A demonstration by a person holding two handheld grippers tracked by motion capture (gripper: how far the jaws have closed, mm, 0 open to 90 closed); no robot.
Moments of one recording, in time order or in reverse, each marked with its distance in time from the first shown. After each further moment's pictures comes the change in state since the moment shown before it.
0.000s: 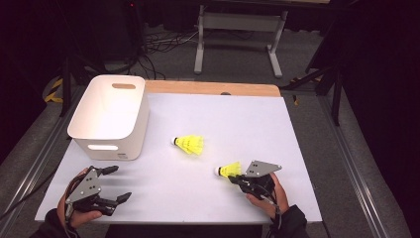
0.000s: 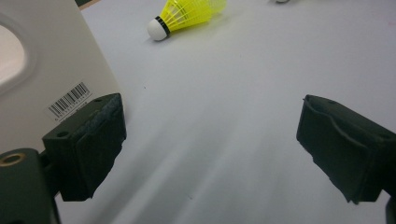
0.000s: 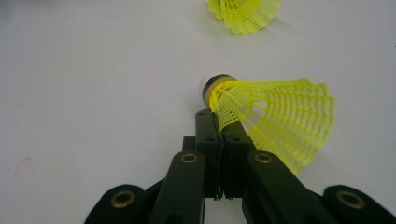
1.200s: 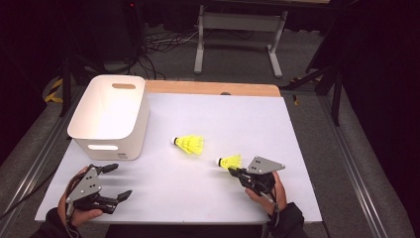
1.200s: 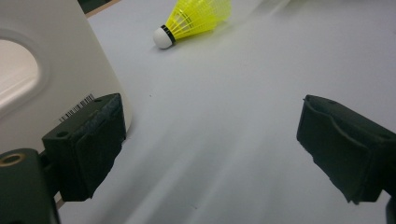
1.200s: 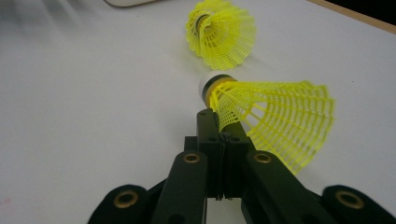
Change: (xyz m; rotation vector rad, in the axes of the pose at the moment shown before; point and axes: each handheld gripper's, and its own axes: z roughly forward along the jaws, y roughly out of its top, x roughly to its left) left arm 0.001 0.005 0.000 -0.012 0.019 0.000; right arm -0.002 0.011 -0.004 -0.098 -0.068 -0.004
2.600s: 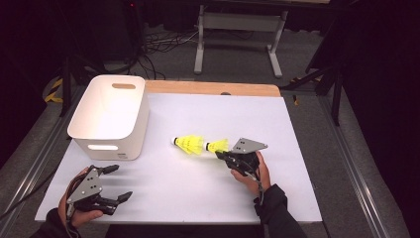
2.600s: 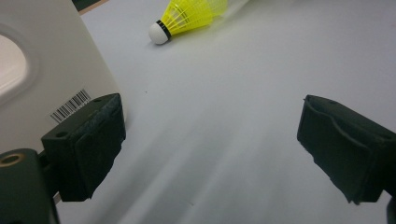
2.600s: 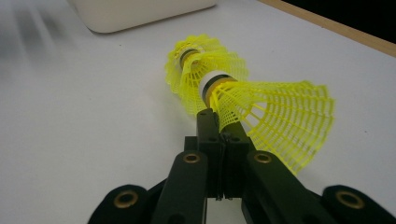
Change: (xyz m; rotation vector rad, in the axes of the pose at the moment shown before) left arm -0.001 -0.002 0.002 0.010 -0.011 0.009; right arm -0.021 0.035 0.051 -0.020 0.019 0.005
